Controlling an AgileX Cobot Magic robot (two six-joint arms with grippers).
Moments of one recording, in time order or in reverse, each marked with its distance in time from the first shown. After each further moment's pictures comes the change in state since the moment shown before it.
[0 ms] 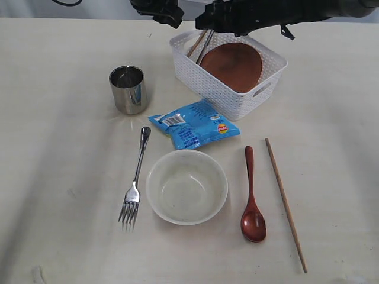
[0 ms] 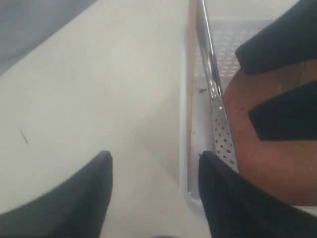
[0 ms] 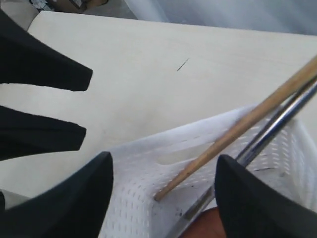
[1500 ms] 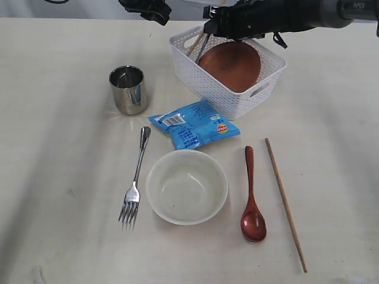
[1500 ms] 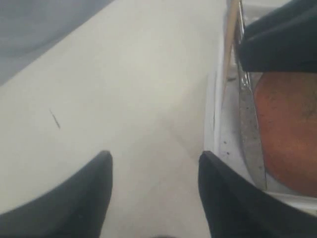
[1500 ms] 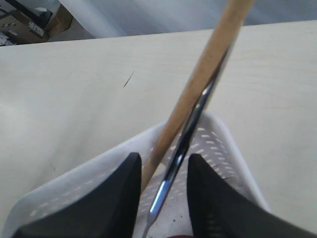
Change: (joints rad) left arm 0.040 0.000 0.000 0.022 0.003 0.000; right arm 0.022 0.120 -0.097 -0.025 -0.129 0.184
